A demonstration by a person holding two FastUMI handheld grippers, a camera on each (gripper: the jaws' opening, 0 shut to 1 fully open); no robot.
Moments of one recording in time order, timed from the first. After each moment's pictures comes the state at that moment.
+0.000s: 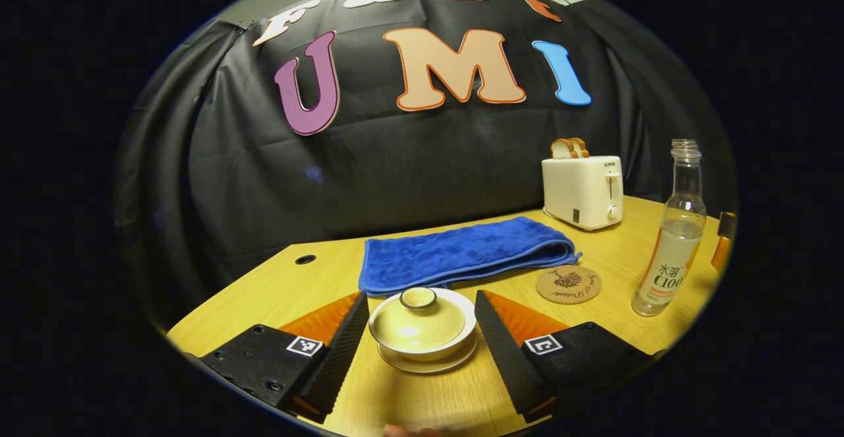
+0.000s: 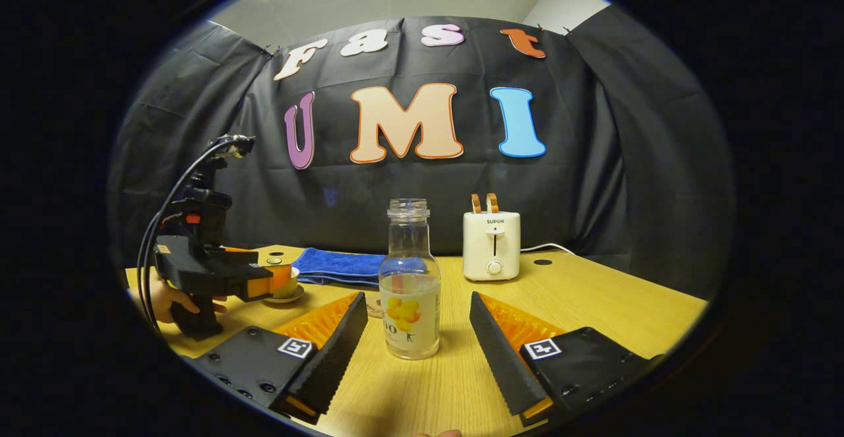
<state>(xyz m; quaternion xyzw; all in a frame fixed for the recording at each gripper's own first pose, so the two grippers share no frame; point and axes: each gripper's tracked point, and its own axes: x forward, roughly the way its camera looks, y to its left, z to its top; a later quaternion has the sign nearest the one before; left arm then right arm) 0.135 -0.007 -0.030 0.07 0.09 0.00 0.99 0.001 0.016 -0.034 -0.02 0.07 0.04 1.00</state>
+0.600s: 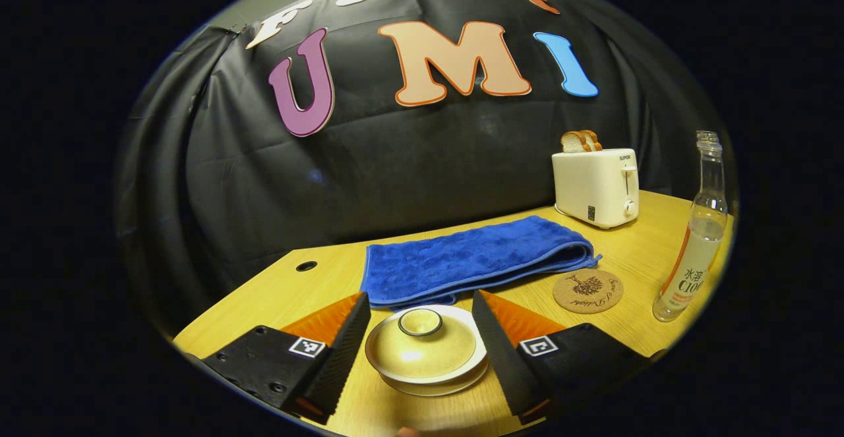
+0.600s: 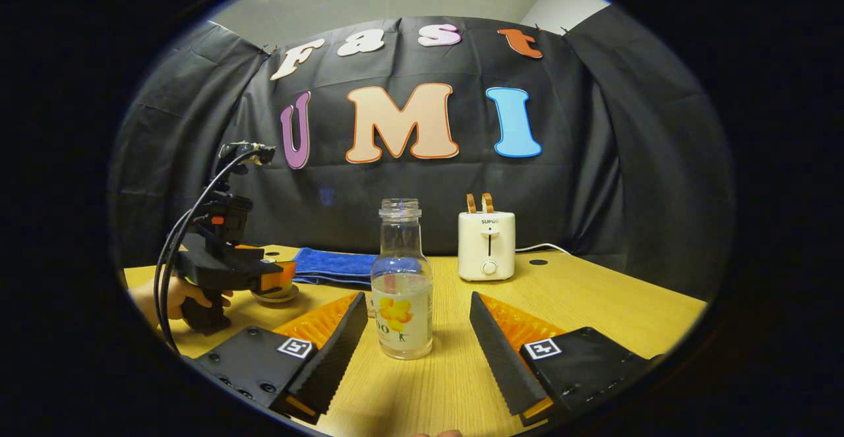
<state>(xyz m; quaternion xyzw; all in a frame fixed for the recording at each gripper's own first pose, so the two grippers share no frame) 0.158 -0.006 -0.029 0.09 0.09 0.01 0.99 0.003 0.009 -0.034 -0.02 0.07 0.03 1.00</state>
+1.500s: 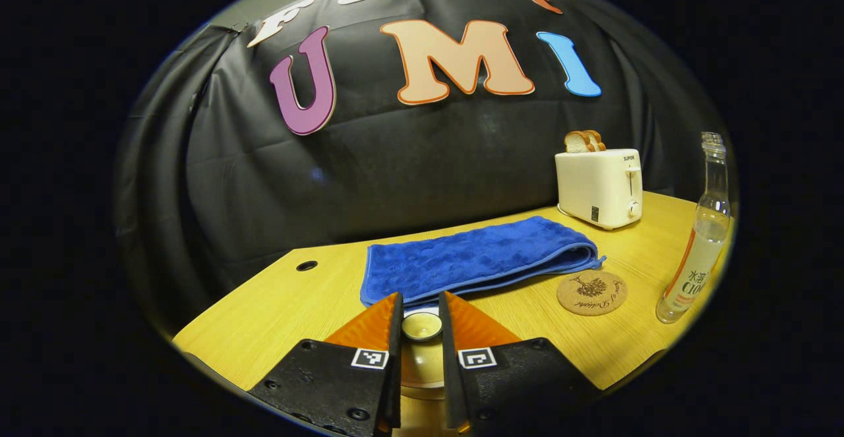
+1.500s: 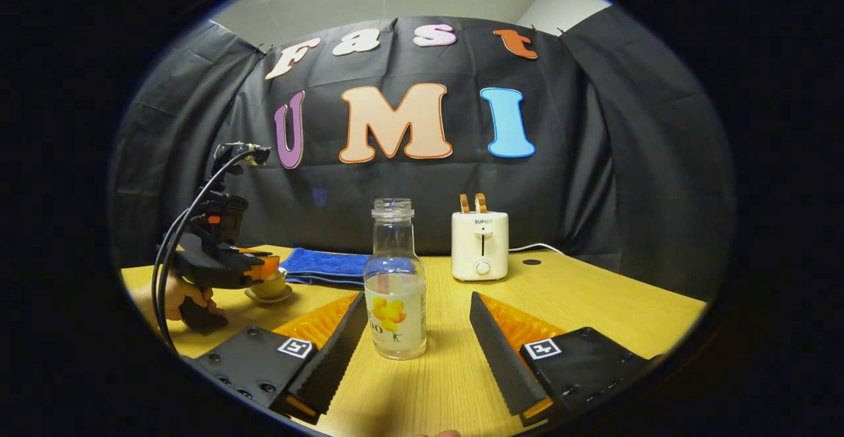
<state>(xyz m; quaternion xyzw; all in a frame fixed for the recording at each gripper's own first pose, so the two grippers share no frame) 0.160 0.000 -0.026 0.08 0.09 0.02 0.99 0.004 0.004 -0.033 -0.02 0.07 0.02 1.00</state>
